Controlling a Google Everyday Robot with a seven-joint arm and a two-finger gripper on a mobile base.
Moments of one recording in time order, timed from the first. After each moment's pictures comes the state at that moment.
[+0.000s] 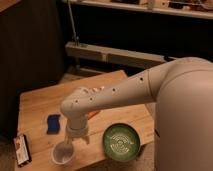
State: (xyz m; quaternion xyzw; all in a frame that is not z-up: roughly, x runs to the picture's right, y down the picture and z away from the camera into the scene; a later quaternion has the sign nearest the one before) arm -0.141 0.250 0.680 -0.39 0.21 0.57 0.69
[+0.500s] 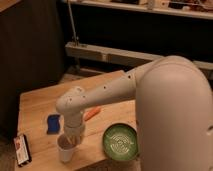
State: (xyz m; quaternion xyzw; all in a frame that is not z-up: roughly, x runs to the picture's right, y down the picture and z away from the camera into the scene) arm -0.159 0.249 0.697 -0.38 0.25 0.55 0.70
